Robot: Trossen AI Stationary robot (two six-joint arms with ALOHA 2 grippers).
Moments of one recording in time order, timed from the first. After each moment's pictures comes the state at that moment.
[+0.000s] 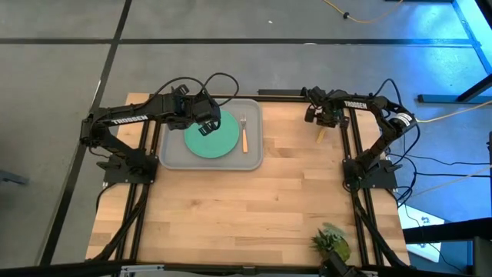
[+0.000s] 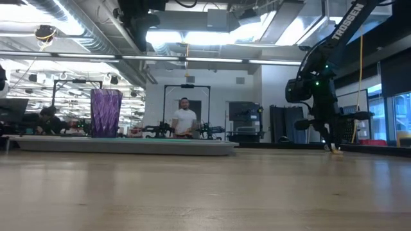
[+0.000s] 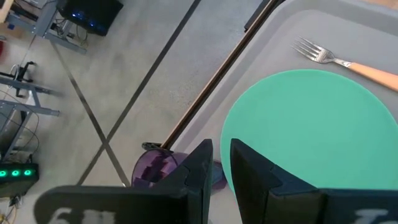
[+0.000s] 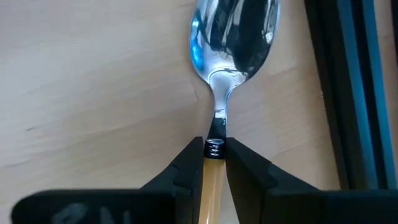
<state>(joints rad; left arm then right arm) 0.20 1.43 1.49 -1.24 -0.74 -0.30 -0.95 1.66 0.86 -0.75 0.24 0.94</state>
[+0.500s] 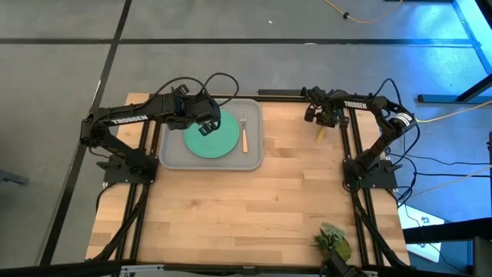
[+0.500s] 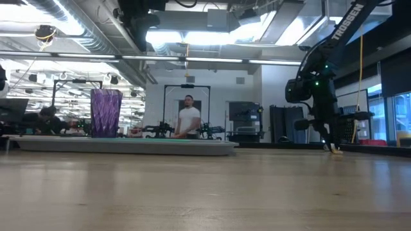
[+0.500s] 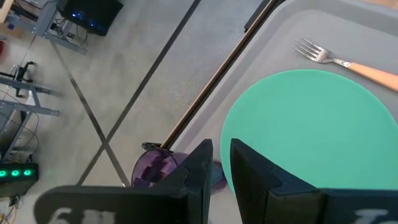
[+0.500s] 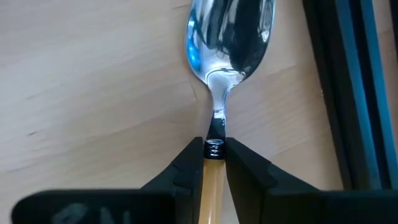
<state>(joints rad) 0.20 1.43 1.49 -1.24 -0.74 -0.30 -0.95 1.67 0.86 -0.75 0.24 0.96</state>
